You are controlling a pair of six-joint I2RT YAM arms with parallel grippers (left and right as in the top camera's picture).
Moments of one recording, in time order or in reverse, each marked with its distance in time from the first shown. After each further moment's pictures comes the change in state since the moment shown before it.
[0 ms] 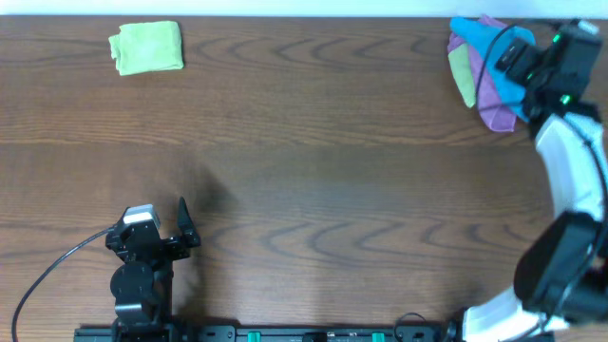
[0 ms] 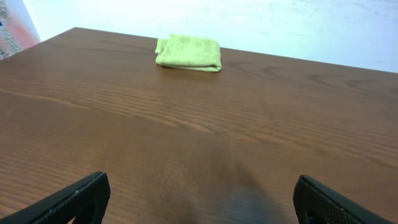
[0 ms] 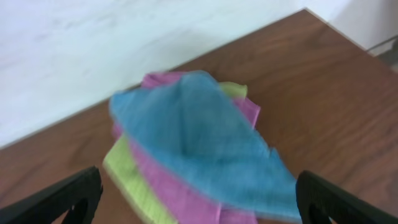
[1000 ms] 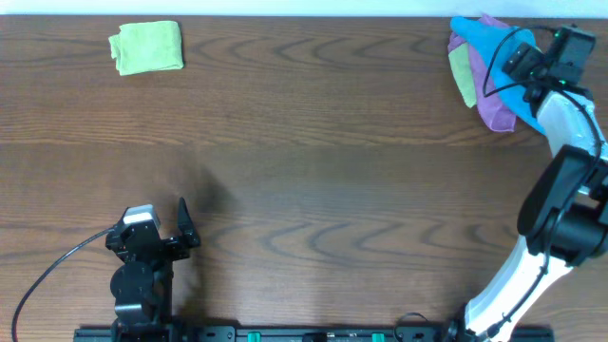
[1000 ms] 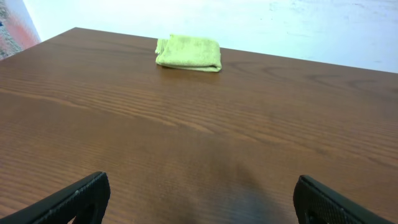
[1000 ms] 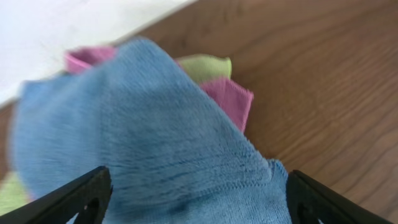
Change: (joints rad) left arm 0.000 0.000 0.000 0.000 0.000 0.000; right arm -0.065 0.346 0.174 0.038 -0.021 0.017
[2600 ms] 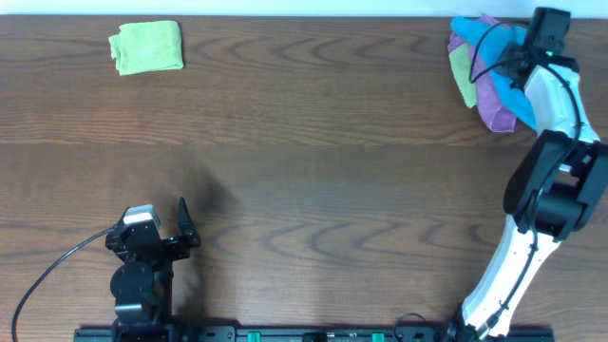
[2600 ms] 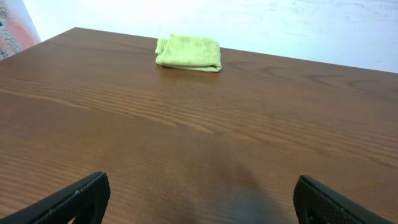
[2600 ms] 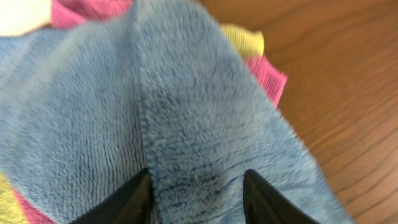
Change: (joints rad) left arm 0.000 0.000 0.000 0.000 0.000 0.000; right arm 0.064 0.160 0.329 -0.332 0.077 -0.051
